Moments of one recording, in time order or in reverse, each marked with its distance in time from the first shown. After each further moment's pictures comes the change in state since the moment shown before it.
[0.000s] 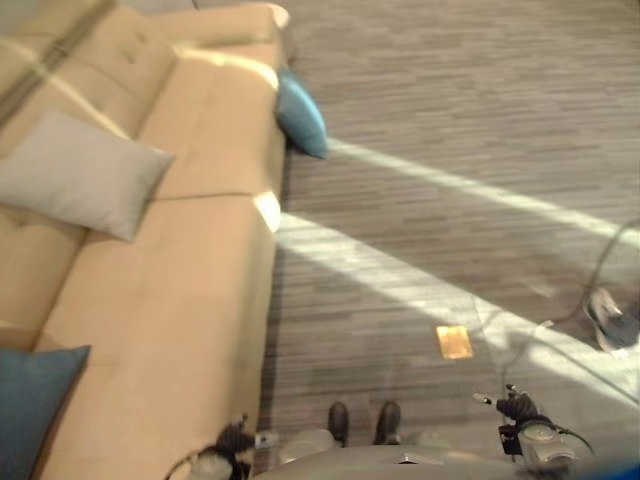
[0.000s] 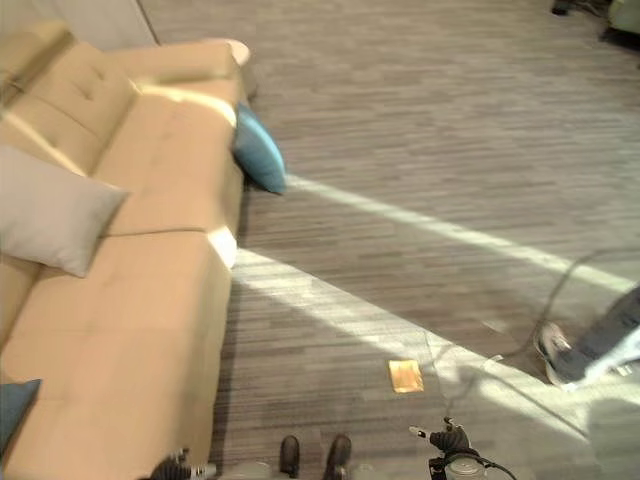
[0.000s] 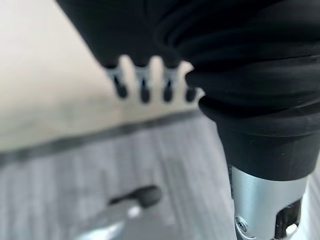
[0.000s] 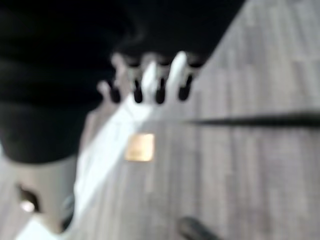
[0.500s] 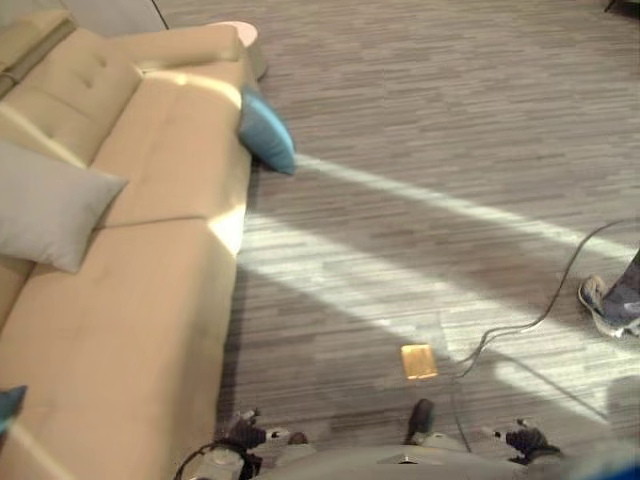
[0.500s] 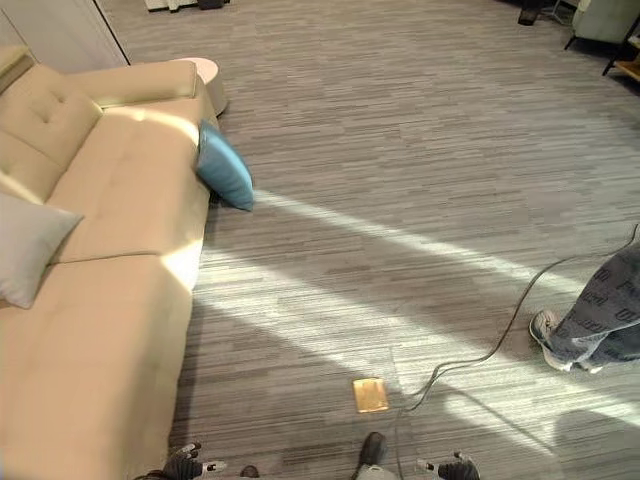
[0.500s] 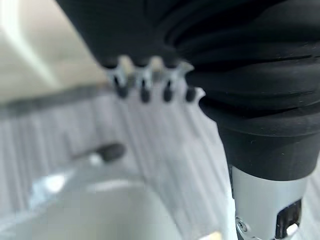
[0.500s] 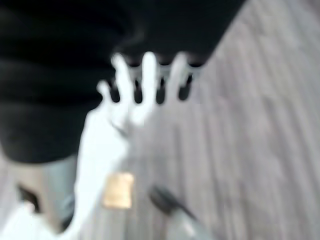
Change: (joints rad) left arm 0.001 -0.045 -0.033 0.042 0.000 0.004 0.000; right arm 0.056 -0.007 0.011 -0.023 0.001 -0.002 -0.004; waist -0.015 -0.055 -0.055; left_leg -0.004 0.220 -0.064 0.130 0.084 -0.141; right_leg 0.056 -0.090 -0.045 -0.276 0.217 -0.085
